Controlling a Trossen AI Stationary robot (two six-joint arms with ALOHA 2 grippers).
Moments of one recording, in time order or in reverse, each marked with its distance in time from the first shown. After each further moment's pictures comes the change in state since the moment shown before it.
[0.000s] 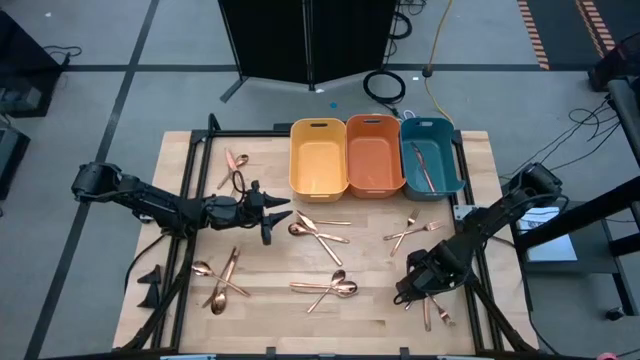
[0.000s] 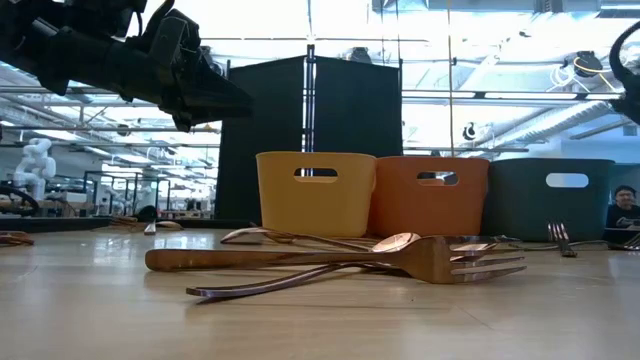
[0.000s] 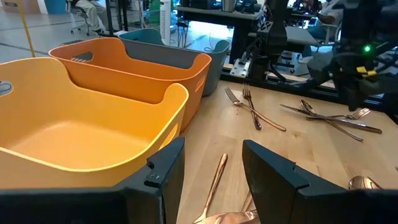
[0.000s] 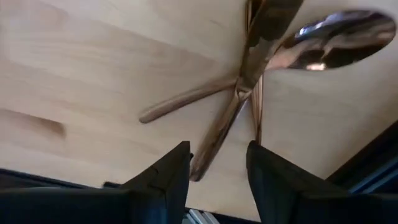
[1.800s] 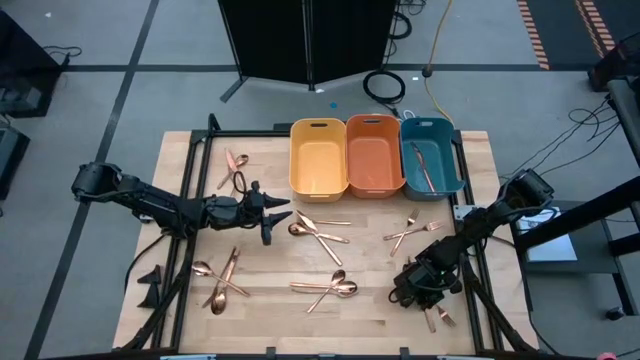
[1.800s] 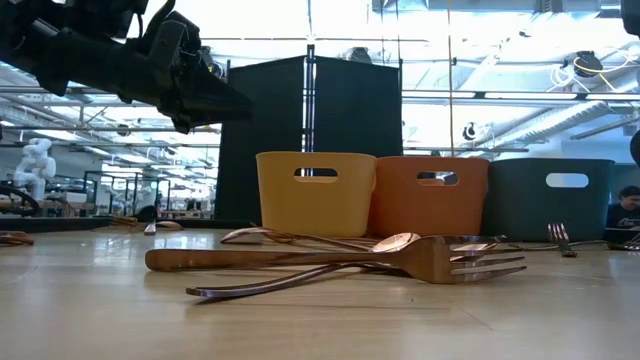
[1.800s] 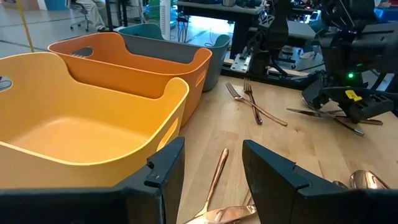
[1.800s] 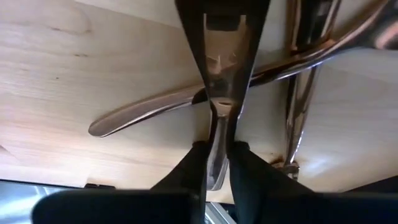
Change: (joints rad) left arm 0.000 0.000 0.000 -0.020 0.002 -0.002; right arm -0.035 0.102 -0.237 0.451 -0.229 0.074
